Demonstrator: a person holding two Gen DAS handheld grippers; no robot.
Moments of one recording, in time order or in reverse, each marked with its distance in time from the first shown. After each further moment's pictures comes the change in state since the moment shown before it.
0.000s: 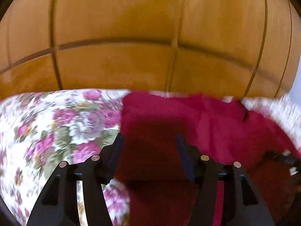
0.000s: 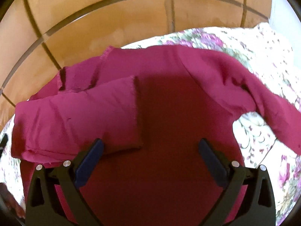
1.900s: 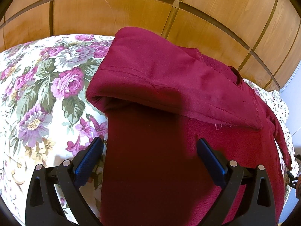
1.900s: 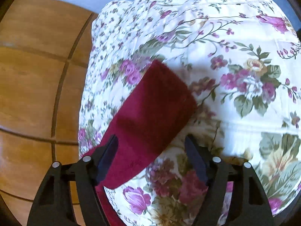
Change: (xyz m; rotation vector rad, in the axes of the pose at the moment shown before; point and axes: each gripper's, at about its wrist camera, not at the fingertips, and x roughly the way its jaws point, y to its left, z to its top) left arm -0.014 0.009 -0.070 -0.167 0.201 -0.167; right arm -0.130 -0.380 -0.098 1.154 -0.220 0.121
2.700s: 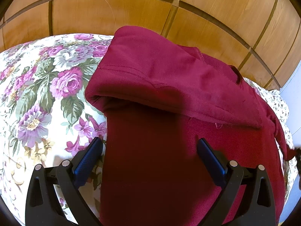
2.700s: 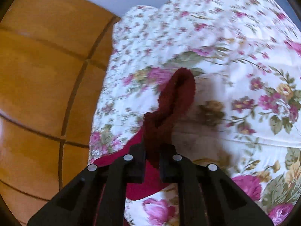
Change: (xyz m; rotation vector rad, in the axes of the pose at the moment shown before) left arm 0.002 -0.001 0.000 0.005 0.004 0.008; right arm 0.006 0.065 -0.011 -0.168 -0.059 0.100
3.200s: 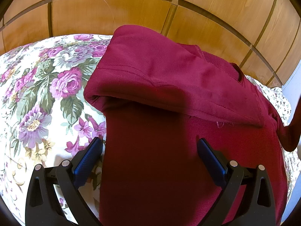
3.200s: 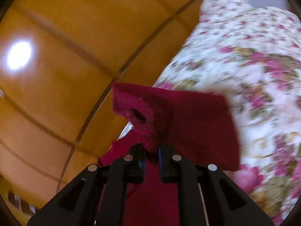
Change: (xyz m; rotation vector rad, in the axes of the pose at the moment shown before) left arm 0.002 -0.003 0.000 0.011 0.005 0.013; right arm 0.029 0.146 -0.117 -0.458 0.247 0.251
